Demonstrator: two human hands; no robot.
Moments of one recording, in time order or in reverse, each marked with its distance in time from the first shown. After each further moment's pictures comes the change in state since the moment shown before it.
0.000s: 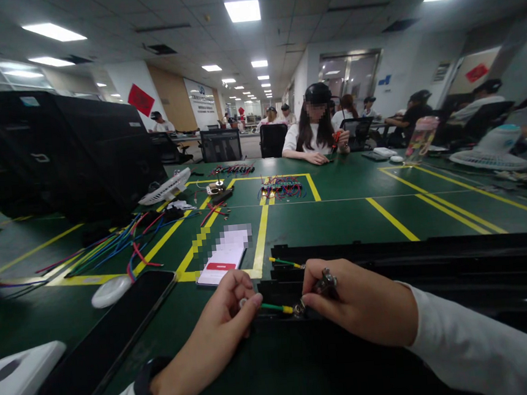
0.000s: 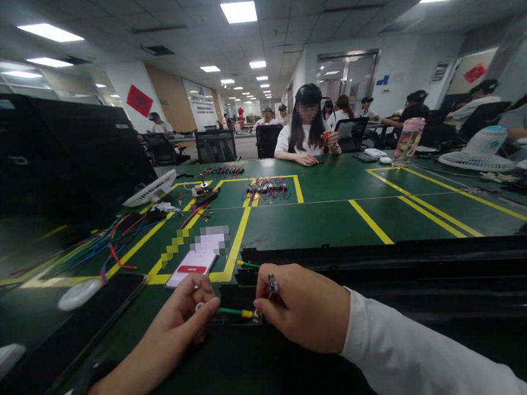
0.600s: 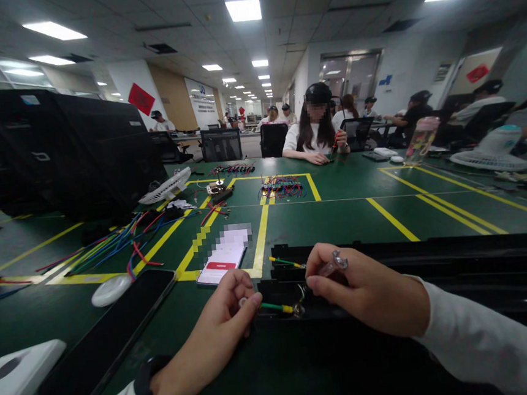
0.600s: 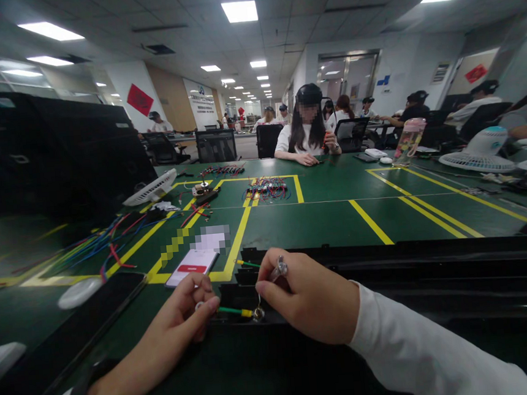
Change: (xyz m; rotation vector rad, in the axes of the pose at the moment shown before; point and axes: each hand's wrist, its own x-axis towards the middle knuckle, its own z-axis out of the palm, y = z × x) left_hand 0.002 -0.003 -0.001 -0.019 -0.002 -0.009; right_hand 0.001 -0.002 -0.009 0.127 0.025 0.057
